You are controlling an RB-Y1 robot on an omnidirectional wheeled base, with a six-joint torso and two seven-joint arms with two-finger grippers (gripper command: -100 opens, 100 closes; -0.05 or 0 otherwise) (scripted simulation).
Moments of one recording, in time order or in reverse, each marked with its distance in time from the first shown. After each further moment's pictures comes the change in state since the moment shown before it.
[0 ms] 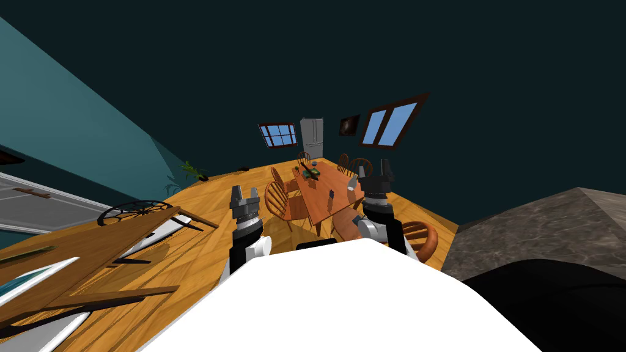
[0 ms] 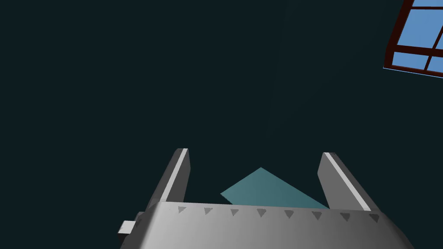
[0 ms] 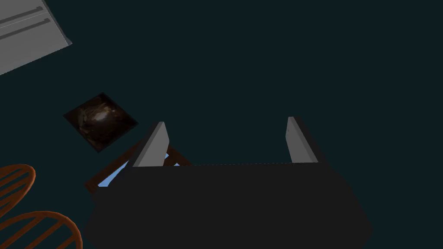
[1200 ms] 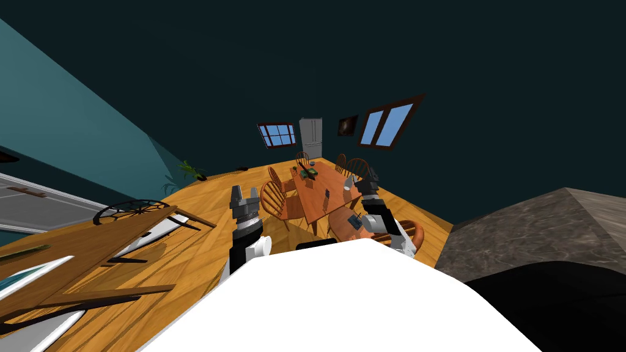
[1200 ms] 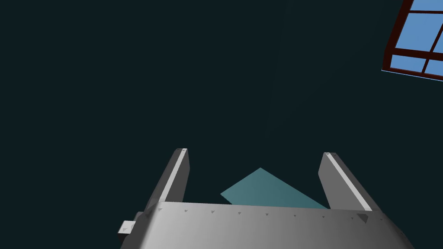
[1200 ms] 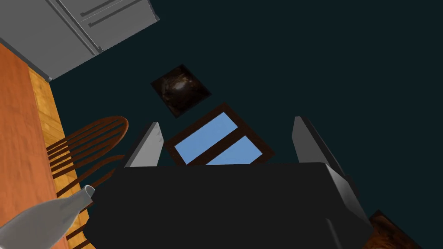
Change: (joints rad) left arm 0.000 0.000 0.000 0.000 0.000 0.000 0.000; right arm -0.104 -0.116 -0.133 0.227 -0.056 0.203 -0.226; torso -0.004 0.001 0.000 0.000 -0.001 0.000
